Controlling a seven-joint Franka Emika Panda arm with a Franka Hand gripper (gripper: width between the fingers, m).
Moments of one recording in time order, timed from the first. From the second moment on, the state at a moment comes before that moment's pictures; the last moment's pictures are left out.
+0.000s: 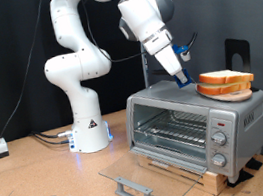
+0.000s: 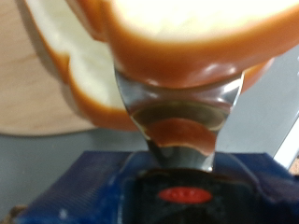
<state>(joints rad) -0.09 -0.54 0.54 -2.68 0.89 2.53 -0.47</state>
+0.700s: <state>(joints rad) -0.03 -0.54 0.48 -2.72 1.19 2.63 -0.70</state>
